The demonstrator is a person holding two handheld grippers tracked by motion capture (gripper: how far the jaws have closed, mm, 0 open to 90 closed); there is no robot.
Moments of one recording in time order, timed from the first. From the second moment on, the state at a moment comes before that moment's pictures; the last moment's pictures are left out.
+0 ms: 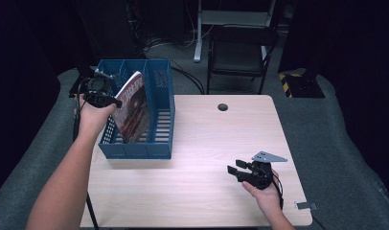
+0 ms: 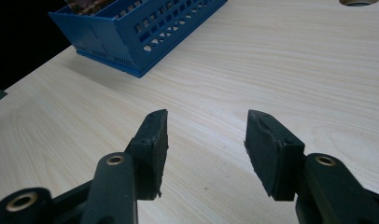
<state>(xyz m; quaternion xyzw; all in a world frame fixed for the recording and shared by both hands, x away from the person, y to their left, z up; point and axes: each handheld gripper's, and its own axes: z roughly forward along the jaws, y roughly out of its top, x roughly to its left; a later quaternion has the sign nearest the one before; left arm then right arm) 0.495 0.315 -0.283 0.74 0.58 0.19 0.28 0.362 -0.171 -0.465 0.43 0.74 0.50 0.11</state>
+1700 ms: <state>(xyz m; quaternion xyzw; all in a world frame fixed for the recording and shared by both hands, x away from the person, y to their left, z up) 0.533 0.317 -0.281 0.68 0.62 0.23 0.30 0.362 -0.176 -0.467 0.43 0.74 0.50 0.10</state>
